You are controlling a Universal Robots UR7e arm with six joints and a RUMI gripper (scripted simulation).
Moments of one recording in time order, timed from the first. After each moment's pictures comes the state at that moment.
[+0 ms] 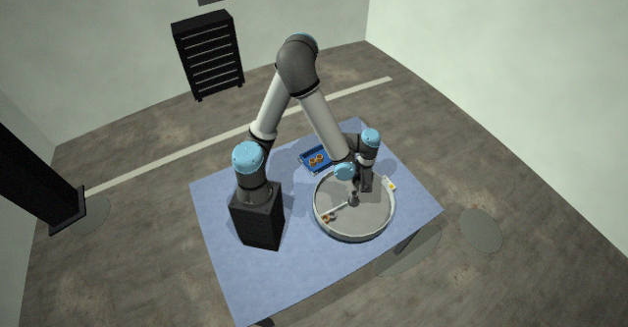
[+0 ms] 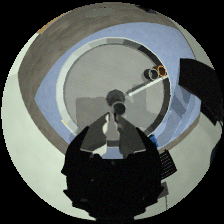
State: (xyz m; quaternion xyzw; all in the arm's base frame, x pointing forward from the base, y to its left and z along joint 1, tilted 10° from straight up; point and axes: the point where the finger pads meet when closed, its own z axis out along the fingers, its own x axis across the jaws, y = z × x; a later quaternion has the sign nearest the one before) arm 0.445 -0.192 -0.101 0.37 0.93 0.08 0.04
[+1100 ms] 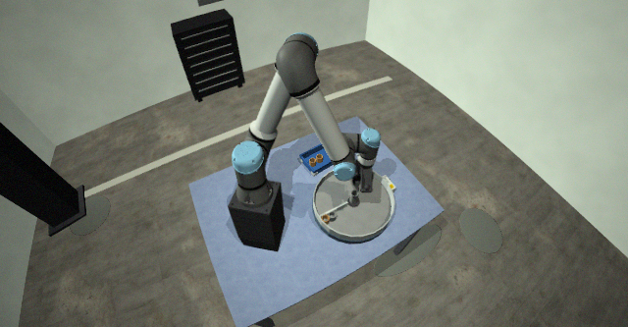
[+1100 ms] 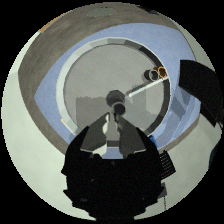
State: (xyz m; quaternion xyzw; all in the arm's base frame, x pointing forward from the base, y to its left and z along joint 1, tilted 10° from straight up) arm 0.445 -0.193 -0.102 0.36 0.93 0.08 0.04
